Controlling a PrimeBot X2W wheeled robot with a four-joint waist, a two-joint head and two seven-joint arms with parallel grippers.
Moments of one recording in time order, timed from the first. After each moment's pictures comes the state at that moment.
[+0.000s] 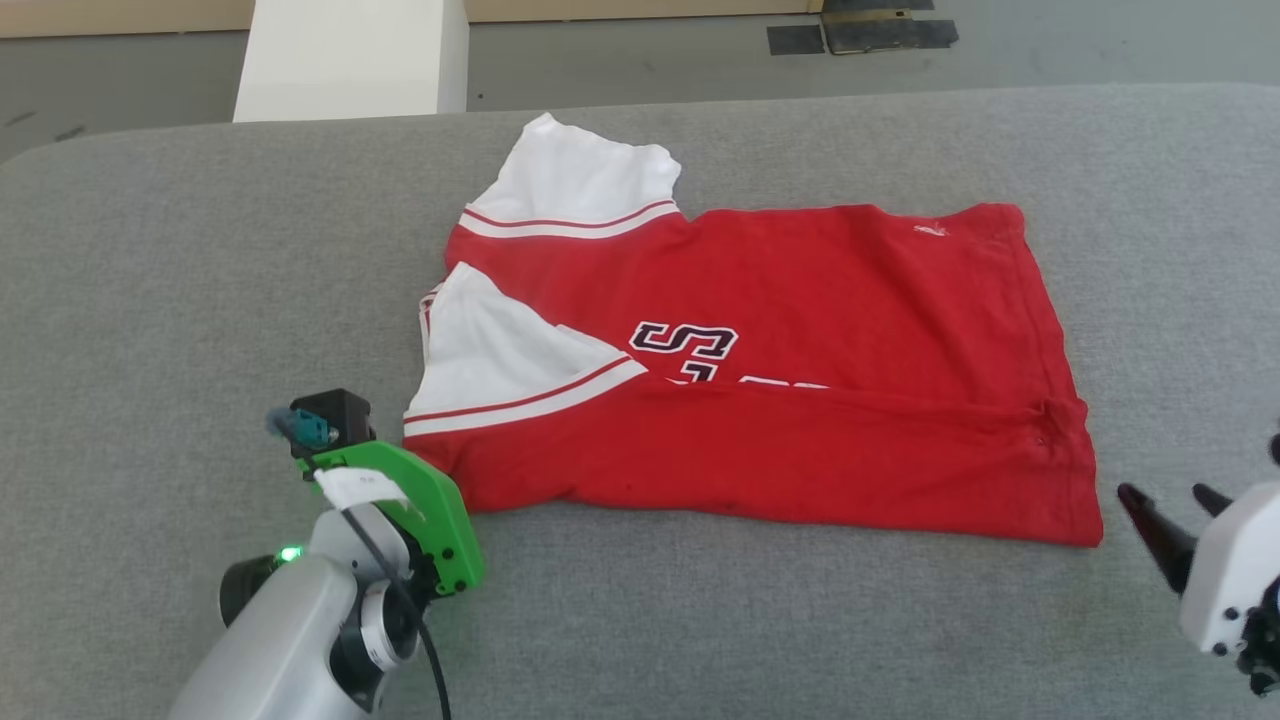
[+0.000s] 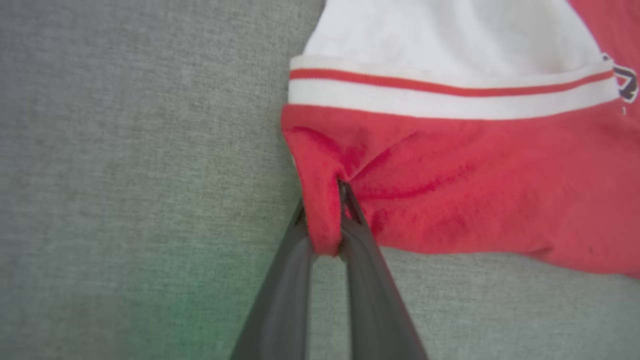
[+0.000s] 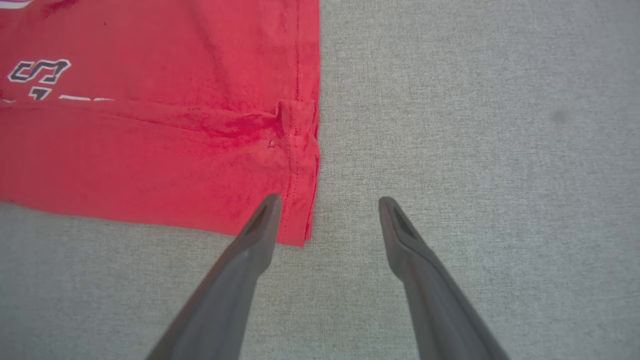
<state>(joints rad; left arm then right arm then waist) -0.34 0.37 -0.52 0.19 -0.81 0.41 0.45 -0.03 -0.29 -0.21 -0.13 0.41 0.13 0.78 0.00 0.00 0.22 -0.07</state>
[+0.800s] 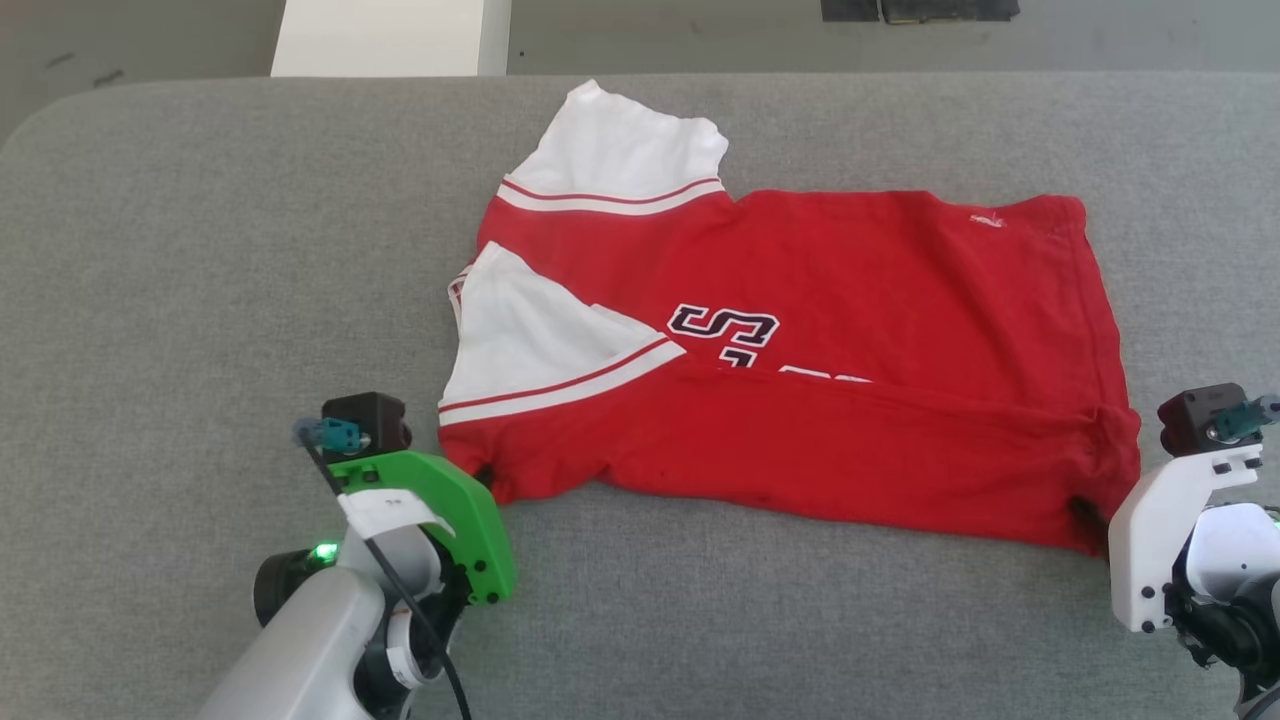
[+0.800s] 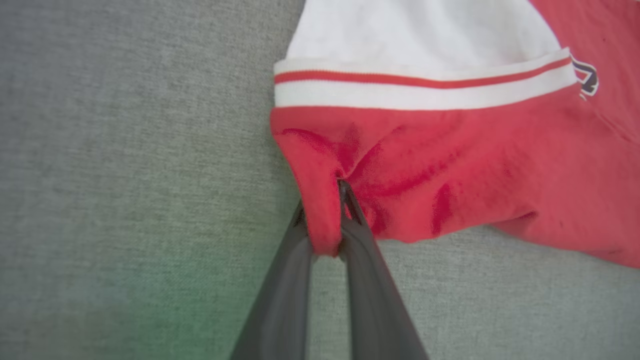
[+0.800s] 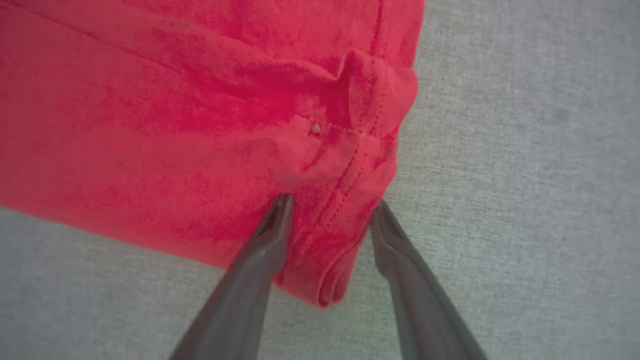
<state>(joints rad) -0.30 0.36 -0.53 0.09 -0.81 0.41 0.40 -0.17 -0.35 0.00 0.16 0.29 0.13 0.73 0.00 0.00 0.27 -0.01</state>
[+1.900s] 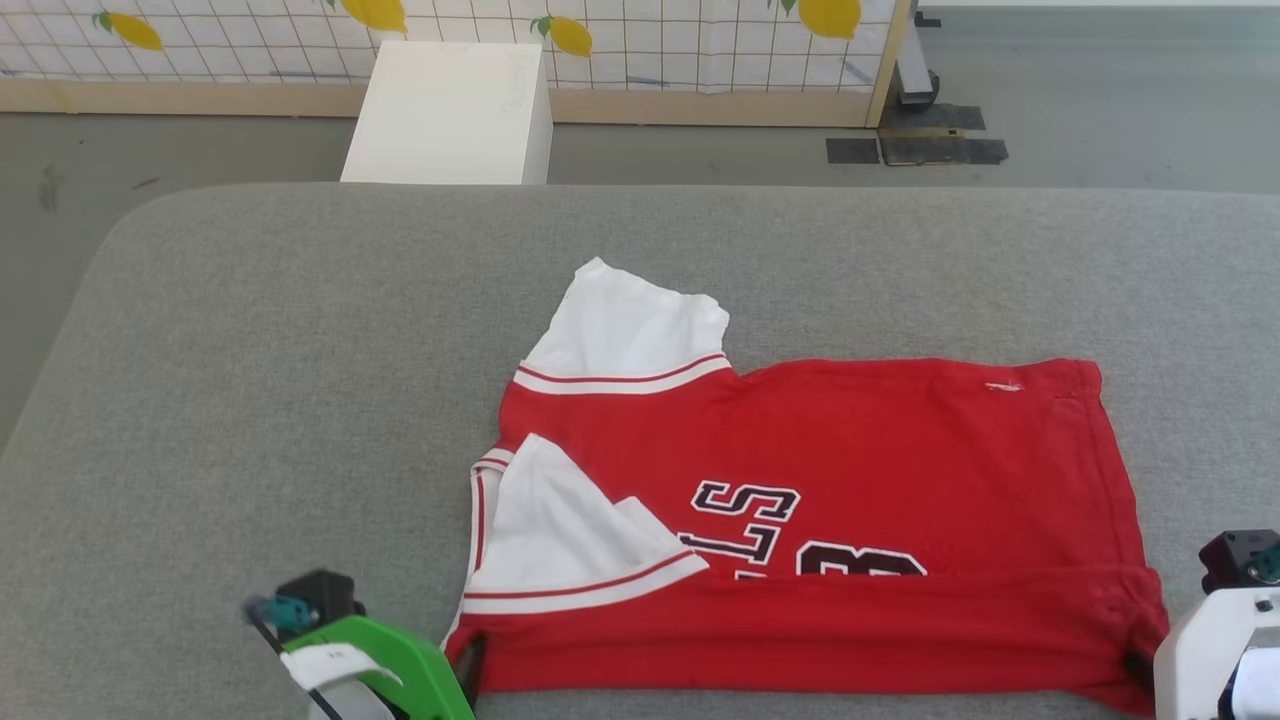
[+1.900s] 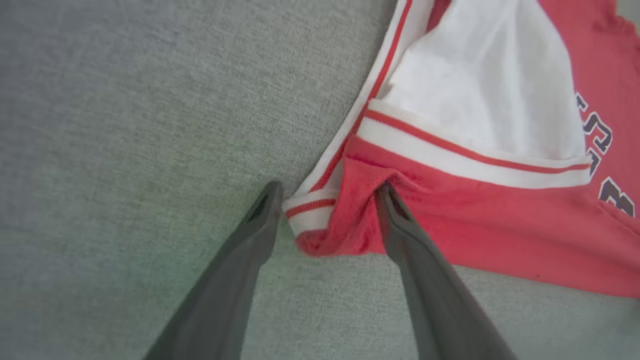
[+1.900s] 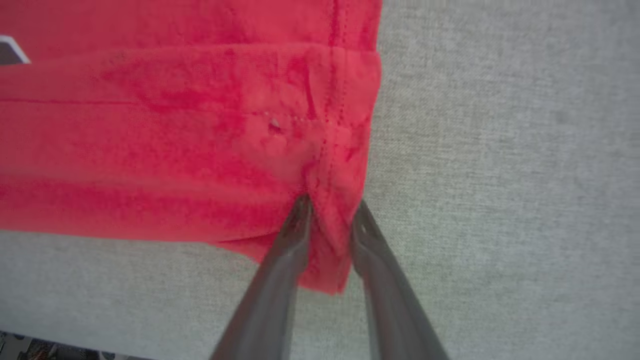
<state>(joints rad) 0.01 0.38 -0.45 0.01 -0.94 0.44 0.37 0.04 -0.36 -0.10 0.17 0.37 0.13 0.77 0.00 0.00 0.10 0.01</state>
